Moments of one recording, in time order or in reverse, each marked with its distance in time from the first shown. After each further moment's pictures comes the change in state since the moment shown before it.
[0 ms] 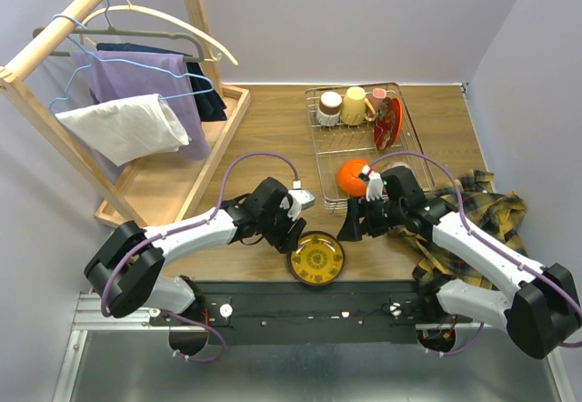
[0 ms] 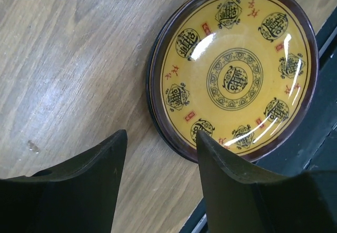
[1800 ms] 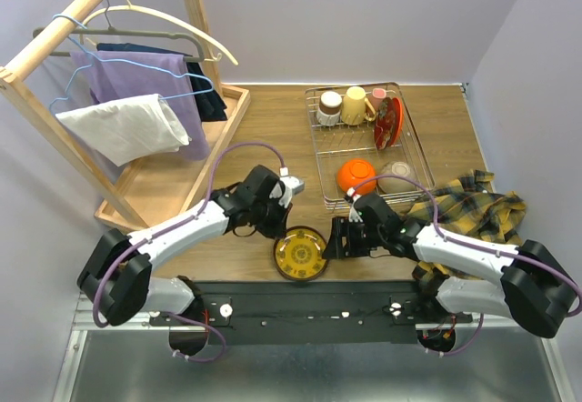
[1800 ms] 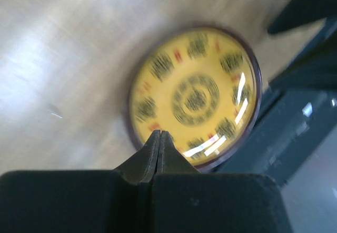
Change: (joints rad) left arm 0.091 -0.042 0.116 -0.194 0.013 -0.109; right arm 0.261 0.076 -0.185 0.283 0.211 0.375
